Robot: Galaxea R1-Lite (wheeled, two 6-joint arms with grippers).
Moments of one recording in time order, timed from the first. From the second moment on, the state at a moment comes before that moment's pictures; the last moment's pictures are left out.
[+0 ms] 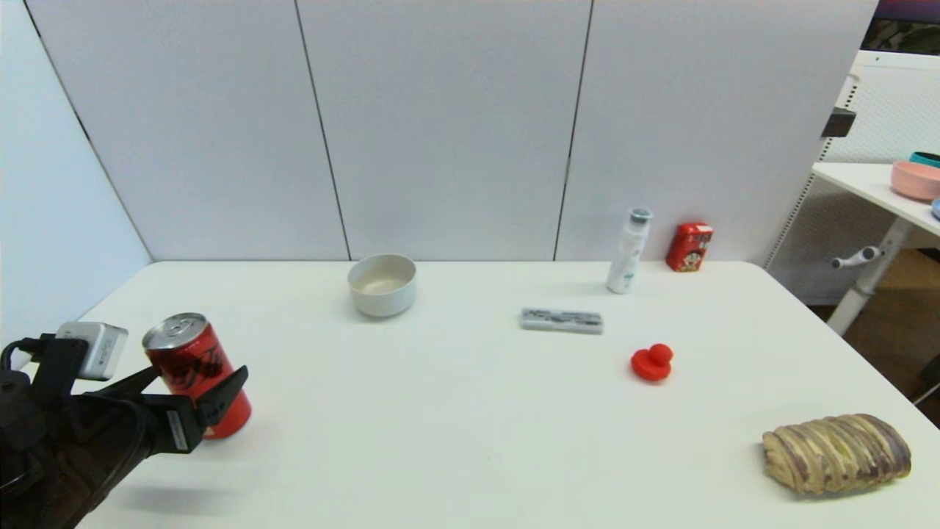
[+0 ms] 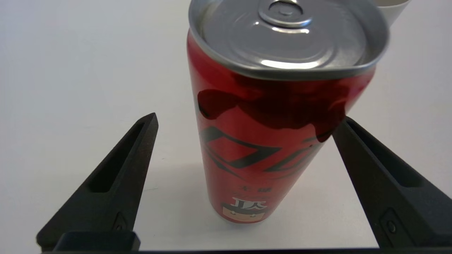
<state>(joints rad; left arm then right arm) -0.10 1.53 0.00 -1.28 0.03 -0.03 0.00 0.00 0.00 0.00 -0.01 0.07</state>
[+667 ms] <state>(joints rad) -0.10 1.59 -0.03 -1.31 0.03 -0.05 0.00 0.00 0.00 0.00 -0.01 0.07</state>
